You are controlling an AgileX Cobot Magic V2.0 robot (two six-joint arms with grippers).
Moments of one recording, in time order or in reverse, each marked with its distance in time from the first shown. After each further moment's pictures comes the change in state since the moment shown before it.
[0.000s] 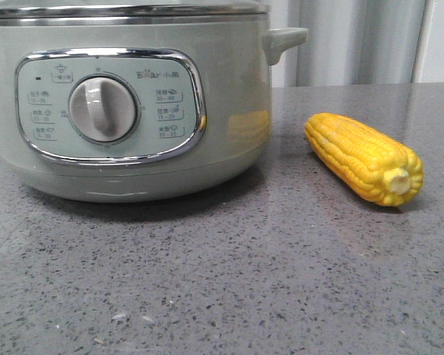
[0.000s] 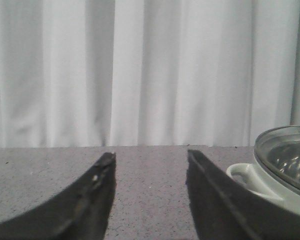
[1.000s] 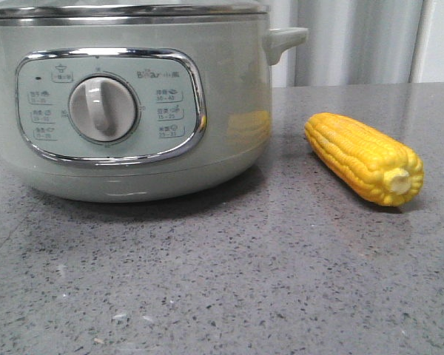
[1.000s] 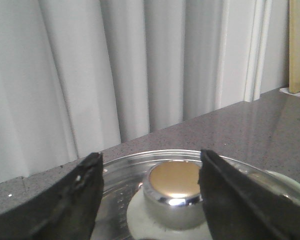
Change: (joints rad) left arm -0.531 0.820 -0.479 0.039 -0.220 0.000; right arm 0.000 0.000 0.000 0.002 0.000 0.000
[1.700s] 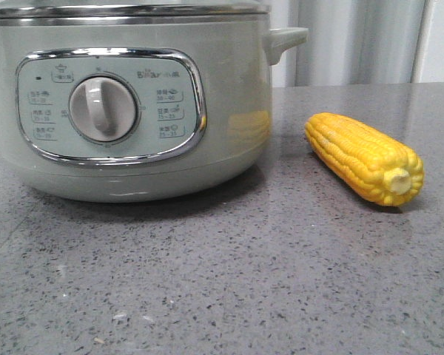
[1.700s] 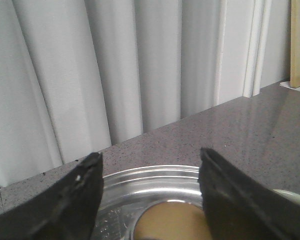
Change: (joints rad) left arm -0.015 0.183 -0.137 0.001 -0.022 0.000; right arm 0.000 0.000 0.000 0.000 -0.009 0.000
